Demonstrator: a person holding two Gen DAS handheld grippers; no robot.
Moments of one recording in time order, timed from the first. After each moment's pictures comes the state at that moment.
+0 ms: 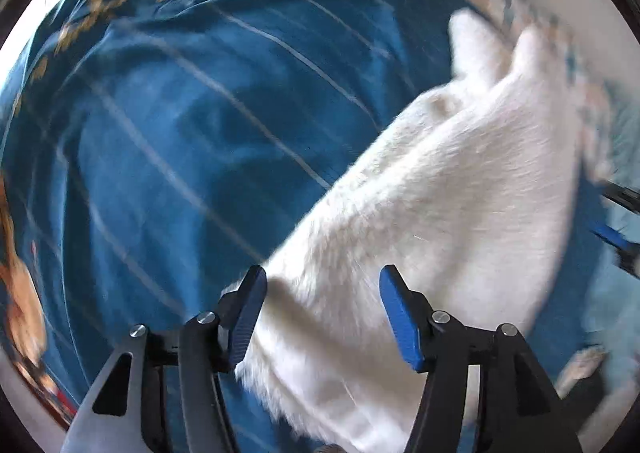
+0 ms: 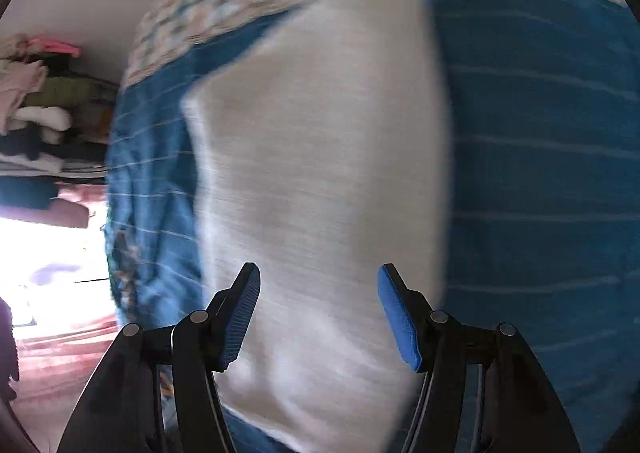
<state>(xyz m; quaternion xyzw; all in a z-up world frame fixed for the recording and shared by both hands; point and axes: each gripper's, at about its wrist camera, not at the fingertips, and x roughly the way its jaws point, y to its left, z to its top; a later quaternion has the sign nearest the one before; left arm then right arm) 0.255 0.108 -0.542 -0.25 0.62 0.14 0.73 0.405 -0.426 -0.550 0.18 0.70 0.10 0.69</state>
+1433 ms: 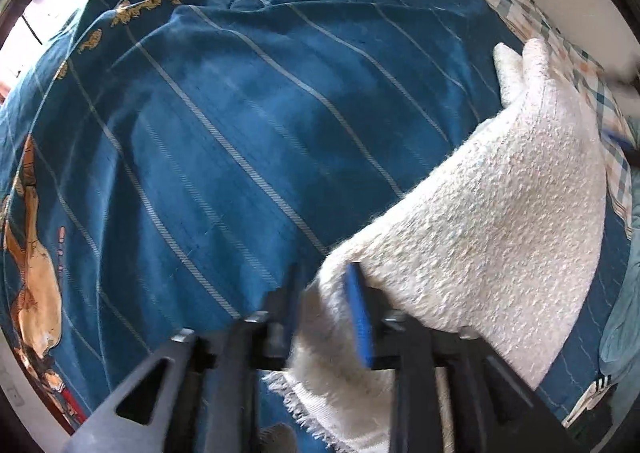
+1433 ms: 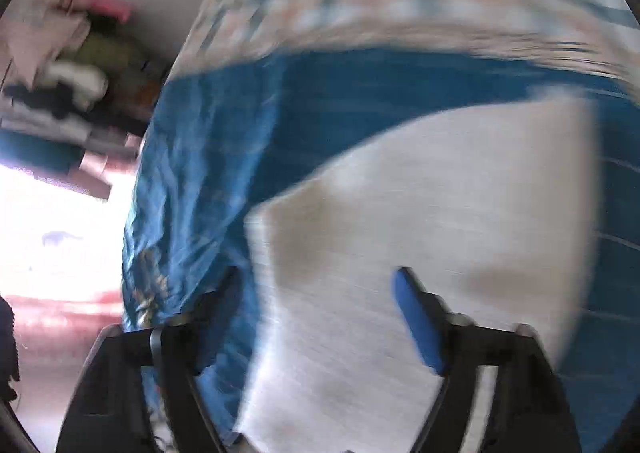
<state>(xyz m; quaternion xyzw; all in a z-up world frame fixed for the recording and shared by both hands) 0.213 0.152 -0.548 -0.29 0.58 0.20 0.73 0.526 -0.321 -0.548 0.14 0.65 0.17 0.73</state>
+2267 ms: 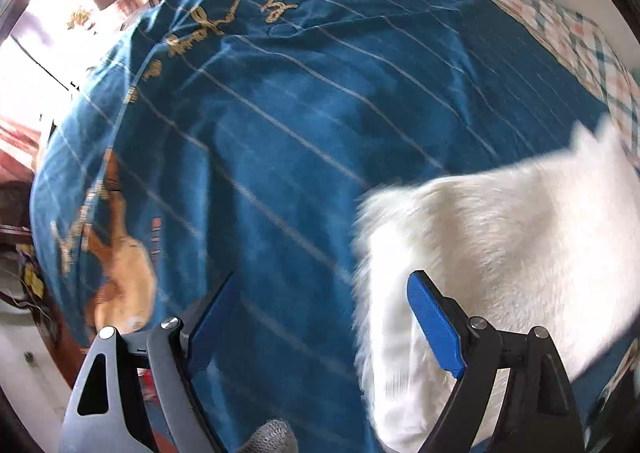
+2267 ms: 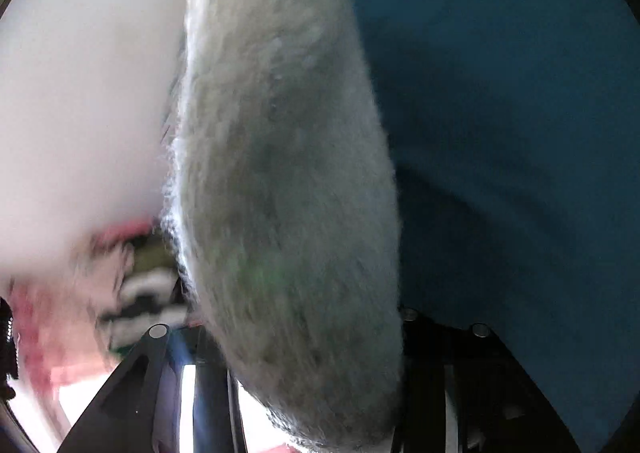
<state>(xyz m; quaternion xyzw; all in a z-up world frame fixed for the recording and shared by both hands) 0.151 0.144 -0.492 -0.19 0.61 0.21 0.74 0.263 -0.553 -0.614 0.56 0.53 0.00 0.63</state>
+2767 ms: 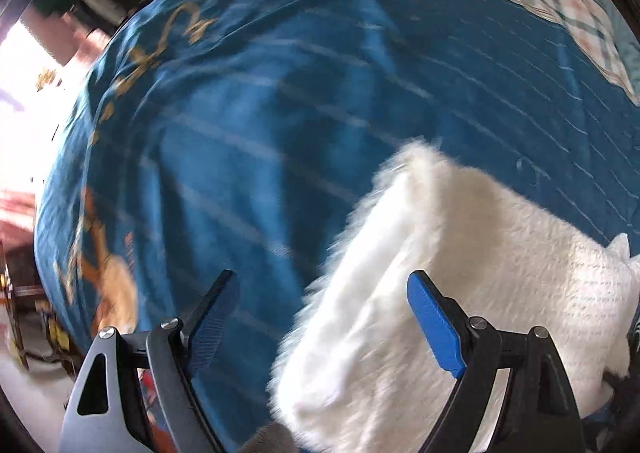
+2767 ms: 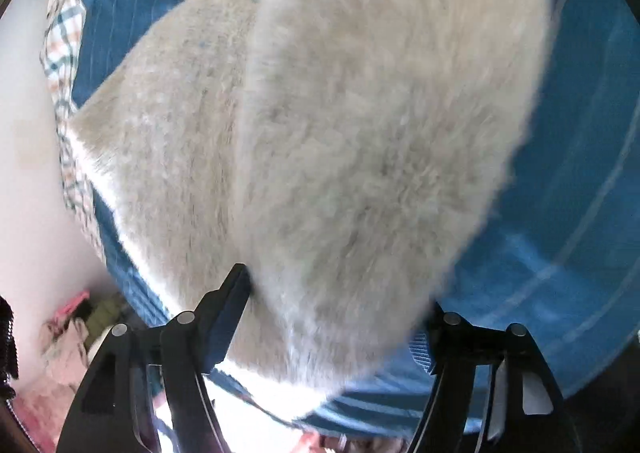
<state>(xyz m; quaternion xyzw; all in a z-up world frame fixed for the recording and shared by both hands) 0.184 0.065 -0.496 -0.11 0.63 0.15 0.75 0.029 -0.620 -0.626 0.53 0.65 -0.13 0.53</state>
